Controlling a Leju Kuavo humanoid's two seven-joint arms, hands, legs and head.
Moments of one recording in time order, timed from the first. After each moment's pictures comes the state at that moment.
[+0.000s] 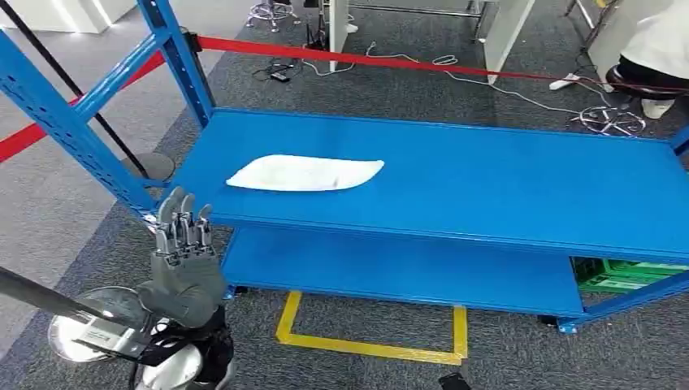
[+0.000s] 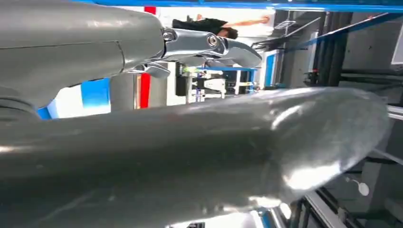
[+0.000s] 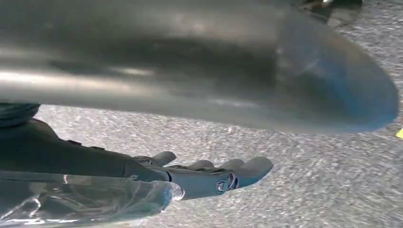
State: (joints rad) left arm 0.14 -0.25 -0.41 -1.76 0.08 0.10 -0.68; right arm -0.09 0.23 -0.90 -0.20 1.39 -0.30 -0.02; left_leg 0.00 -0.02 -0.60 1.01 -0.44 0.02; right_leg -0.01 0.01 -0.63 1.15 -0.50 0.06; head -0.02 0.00
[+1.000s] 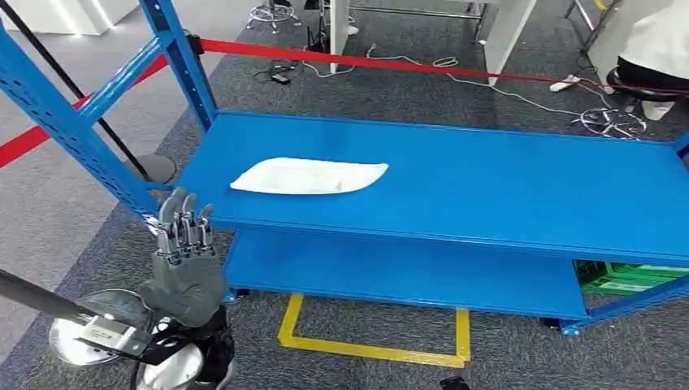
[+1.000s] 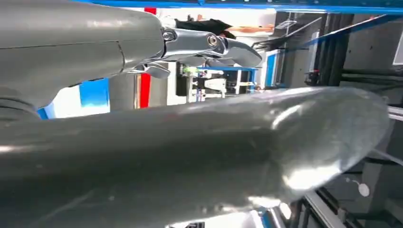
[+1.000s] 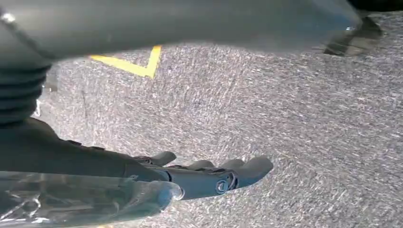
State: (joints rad) left arm 0.13 -0.25 -0.41 -1.75 0.08 0.10 -0.68; right arm -0.09 0.23 -0.93 -0.20 1.34 -0.19 0.04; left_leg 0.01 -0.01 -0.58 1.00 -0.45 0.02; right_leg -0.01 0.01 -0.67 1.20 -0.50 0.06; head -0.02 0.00
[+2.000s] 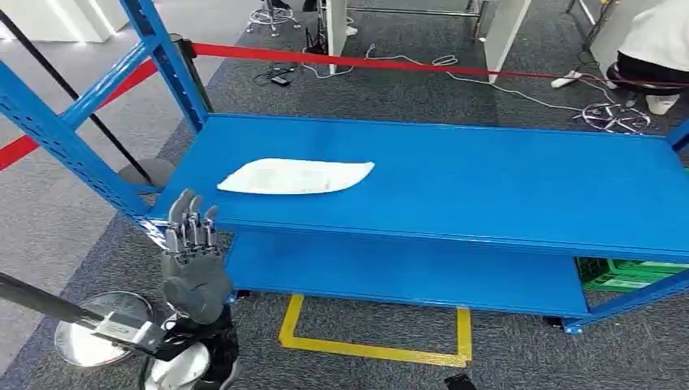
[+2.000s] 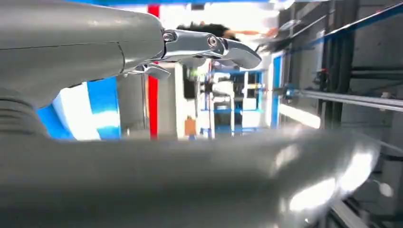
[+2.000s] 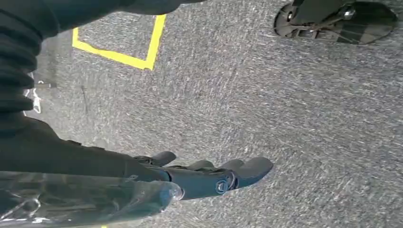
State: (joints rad) left arm 0.11 -0.24 -0.42 -1.70 0.04 0.17 -0.67; right arm -0.10 0.23 -0.93 -0.20 1.36 -0.23 0.06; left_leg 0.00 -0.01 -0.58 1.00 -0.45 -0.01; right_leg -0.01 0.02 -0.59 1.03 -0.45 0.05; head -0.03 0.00
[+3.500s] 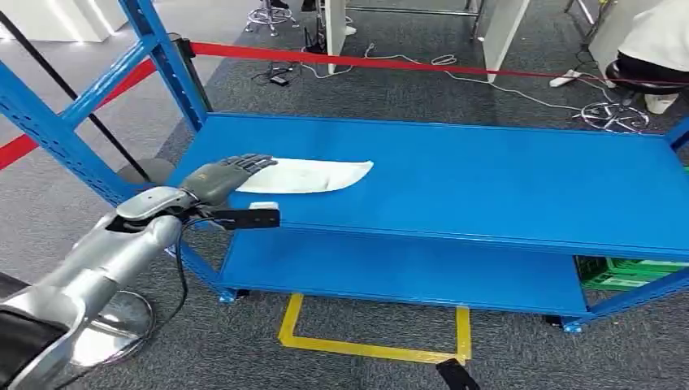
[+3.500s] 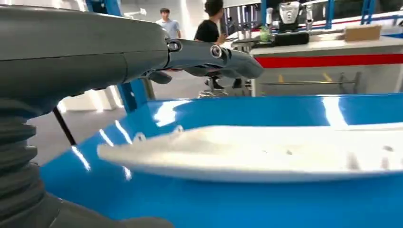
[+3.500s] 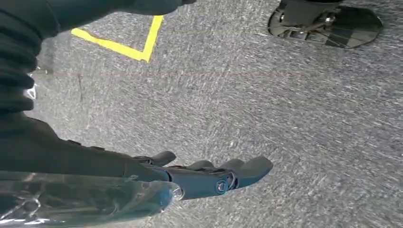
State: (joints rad) left arm -0.74 0.15 -0.57 -0.83 -0.84 -0.10 -0.25; right arm -0.16 0.23 -0.89 -0.20 1.40 -0.18 0.11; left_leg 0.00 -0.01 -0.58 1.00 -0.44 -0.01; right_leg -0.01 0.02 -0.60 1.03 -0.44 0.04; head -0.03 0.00
